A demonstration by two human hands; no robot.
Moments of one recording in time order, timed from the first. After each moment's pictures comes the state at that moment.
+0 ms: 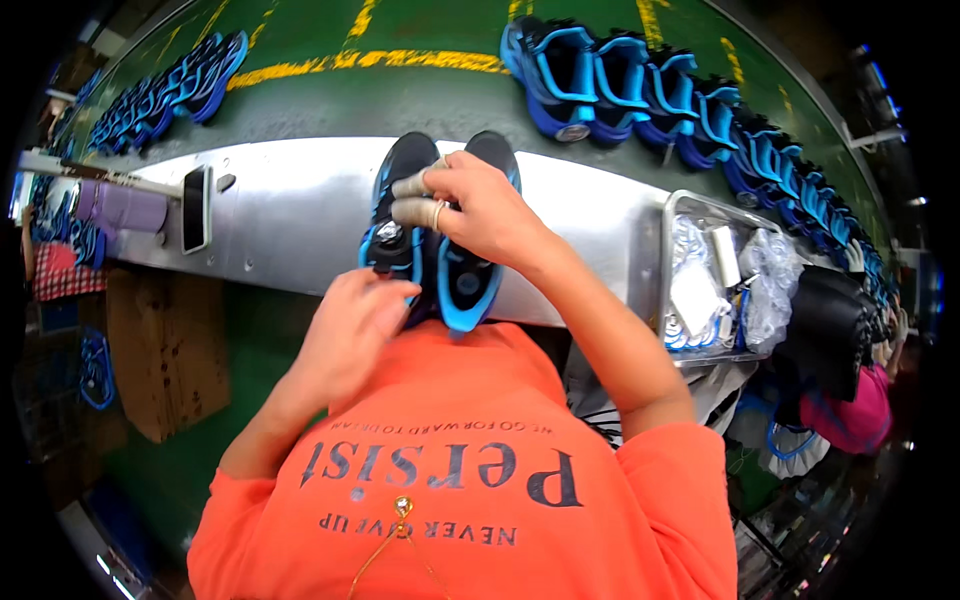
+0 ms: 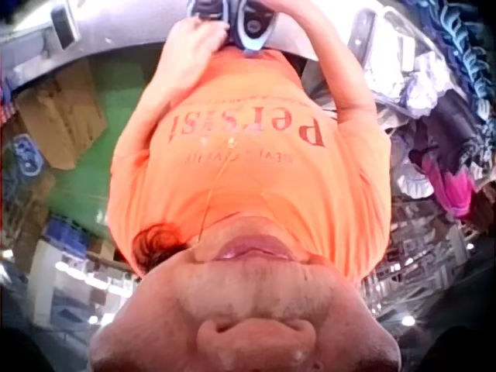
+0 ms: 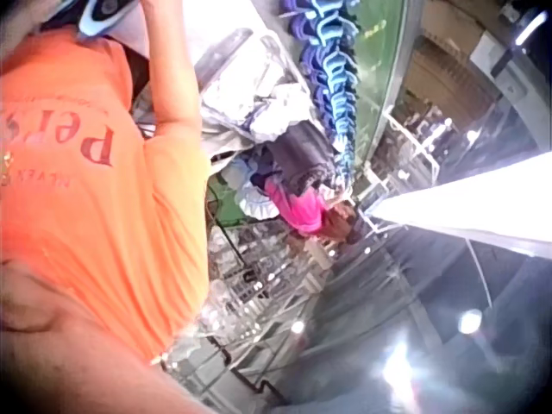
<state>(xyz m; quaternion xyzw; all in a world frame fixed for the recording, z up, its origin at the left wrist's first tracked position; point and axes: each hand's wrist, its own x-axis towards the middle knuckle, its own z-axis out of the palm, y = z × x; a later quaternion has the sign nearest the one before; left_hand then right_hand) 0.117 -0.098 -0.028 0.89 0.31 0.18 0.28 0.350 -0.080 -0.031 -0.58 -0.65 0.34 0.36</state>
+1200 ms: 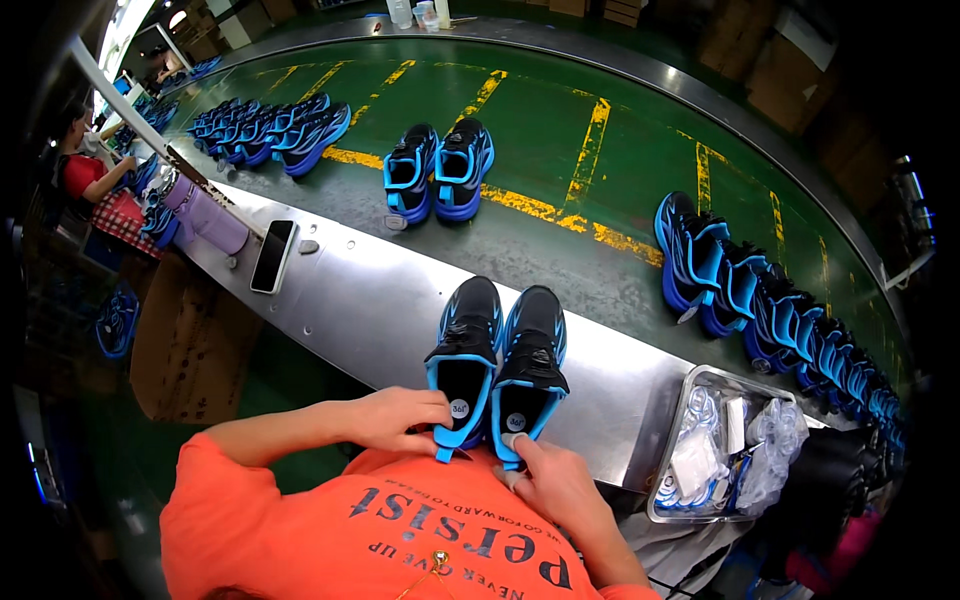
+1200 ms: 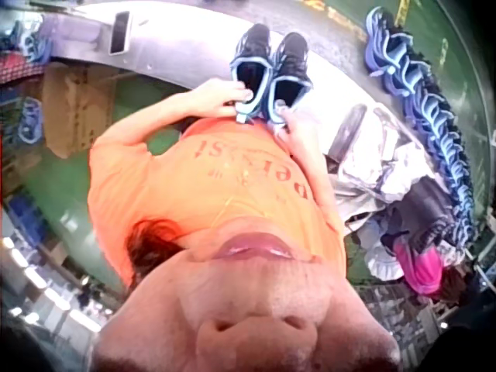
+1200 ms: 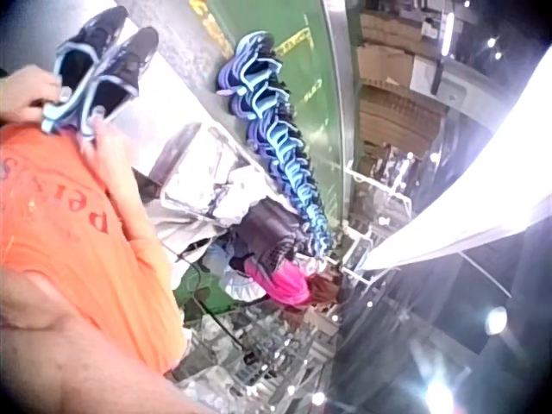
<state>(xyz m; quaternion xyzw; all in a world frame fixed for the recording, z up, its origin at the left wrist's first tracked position) 0.130 -0.068 -0.043 0.88 0.14 0.01 0.45 0.373 -0.207 -0.002 -0.66 -0.63 0.39 0.13</state>
